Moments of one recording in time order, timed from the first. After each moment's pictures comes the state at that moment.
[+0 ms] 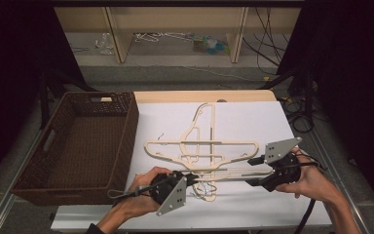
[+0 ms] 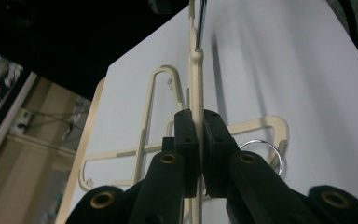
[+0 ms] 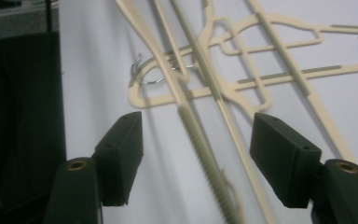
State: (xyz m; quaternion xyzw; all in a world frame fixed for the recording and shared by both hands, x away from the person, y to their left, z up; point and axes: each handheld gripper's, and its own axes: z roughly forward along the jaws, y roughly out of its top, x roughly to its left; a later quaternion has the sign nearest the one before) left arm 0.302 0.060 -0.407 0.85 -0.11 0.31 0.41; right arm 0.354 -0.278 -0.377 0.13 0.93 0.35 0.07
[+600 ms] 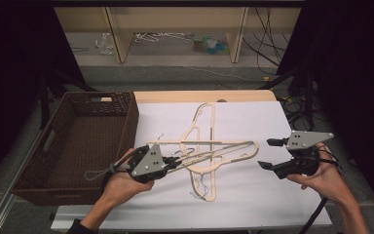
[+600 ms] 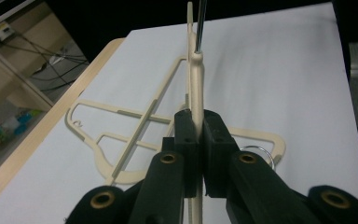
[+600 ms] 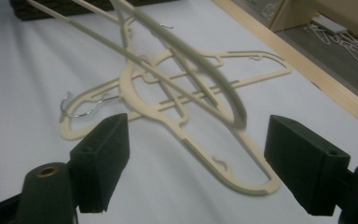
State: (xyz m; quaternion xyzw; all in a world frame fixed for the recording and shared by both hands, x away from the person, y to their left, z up) left arm 0.332 0.111 -0.371 0.85 0.11 0.20 0.48; right arm 0.360 -0.319 -0.363 0.21 0.87 0.42 0.18
